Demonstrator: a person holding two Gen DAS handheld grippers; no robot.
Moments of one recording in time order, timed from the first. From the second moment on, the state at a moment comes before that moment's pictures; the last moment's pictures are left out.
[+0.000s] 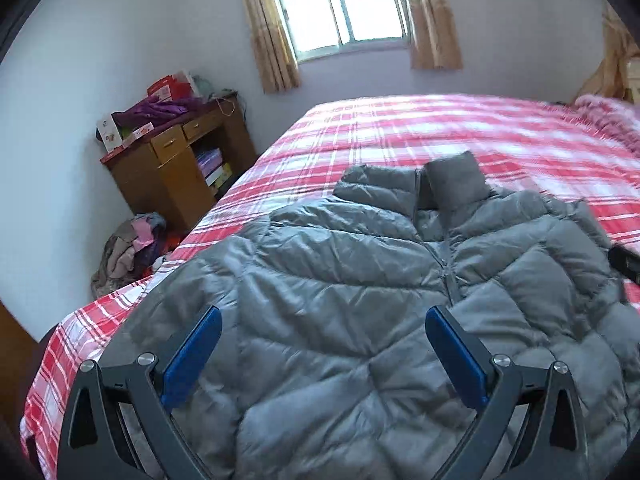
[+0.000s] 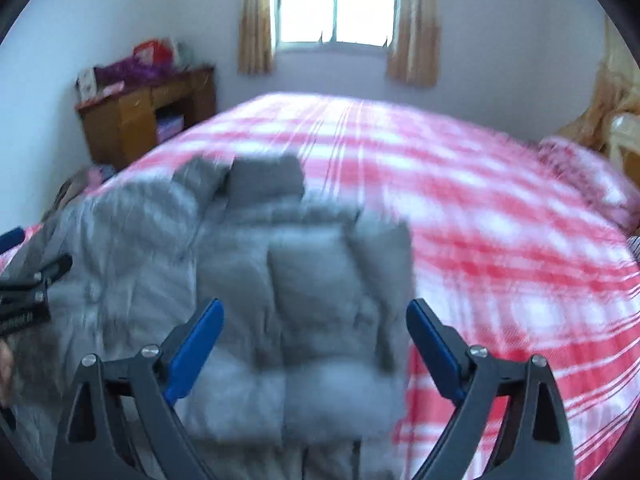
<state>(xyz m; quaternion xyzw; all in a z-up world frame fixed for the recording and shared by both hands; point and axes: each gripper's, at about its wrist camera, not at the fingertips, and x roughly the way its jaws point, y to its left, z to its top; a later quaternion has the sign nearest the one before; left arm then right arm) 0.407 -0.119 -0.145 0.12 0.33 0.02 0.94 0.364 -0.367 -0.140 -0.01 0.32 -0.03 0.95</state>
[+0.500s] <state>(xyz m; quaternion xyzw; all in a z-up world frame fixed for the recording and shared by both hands) 0.456 -0.133 -0.221 0.16 0.39 0.05 0.90 0.439 -0.378 -0.224 0.00 0.42 -0.03 0.91</state>
